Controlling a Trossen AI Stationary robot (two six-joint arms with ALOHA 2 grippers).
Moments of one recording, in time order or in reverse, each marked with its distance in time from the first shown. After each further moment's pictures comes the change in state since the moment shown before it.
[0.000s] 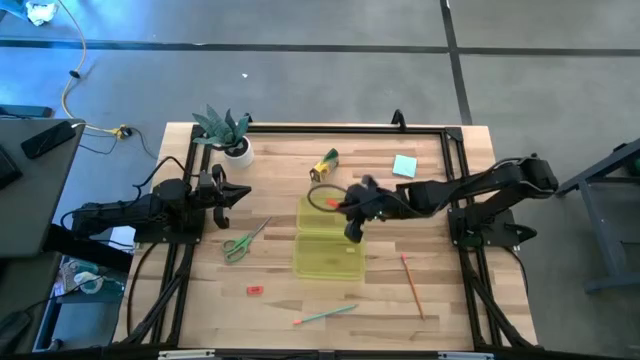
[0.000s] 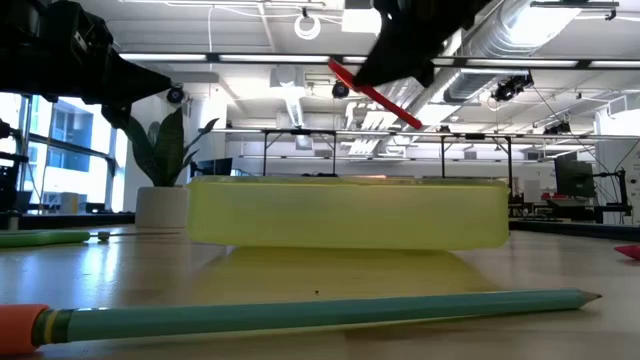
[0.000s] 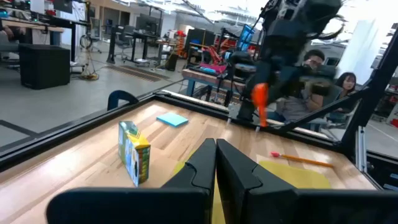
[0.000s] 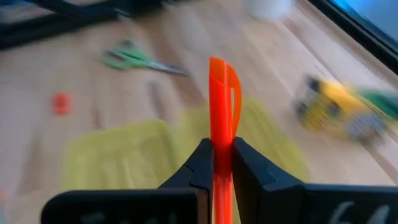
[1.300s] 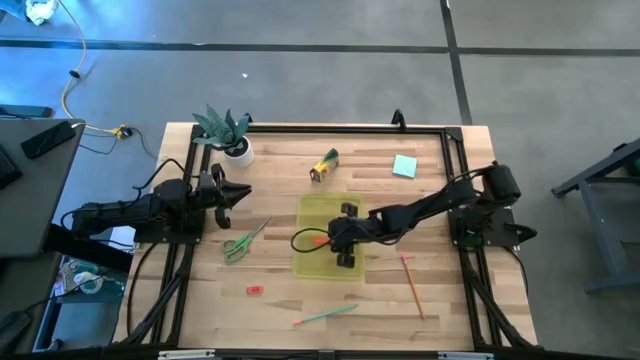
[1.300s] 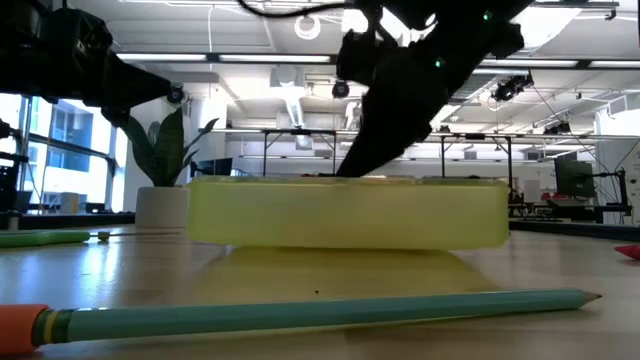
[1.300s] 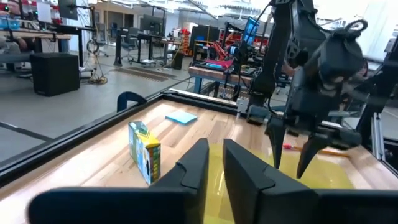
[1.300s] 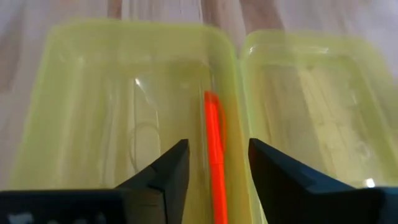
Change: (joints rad) left arm 0.000 0.000 0.000 -0.017 -0.021 0.072; right arm 0.065 0.305 -0.011 0.134 -0.101 -0.132
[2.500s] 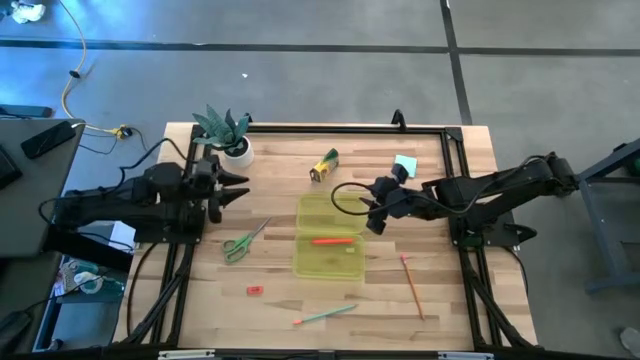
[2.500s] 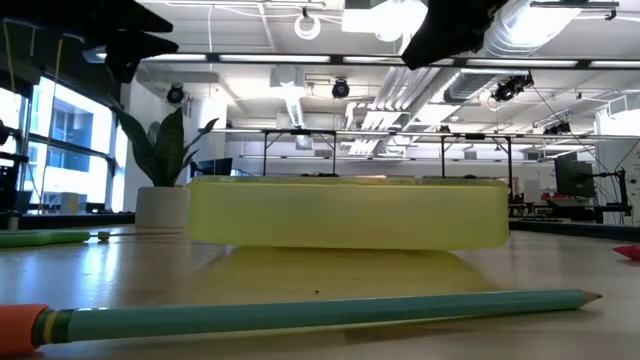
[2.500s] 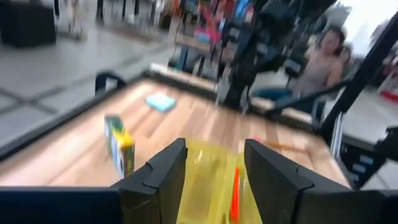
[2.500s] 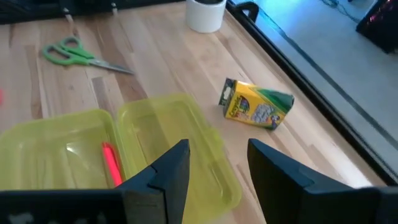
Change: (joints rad) left arm -0.001 0.337 0.413 -0.263 0.079 -0.136; right arm 0.000 -0.522 0.000 -0.431 0.384 0.146
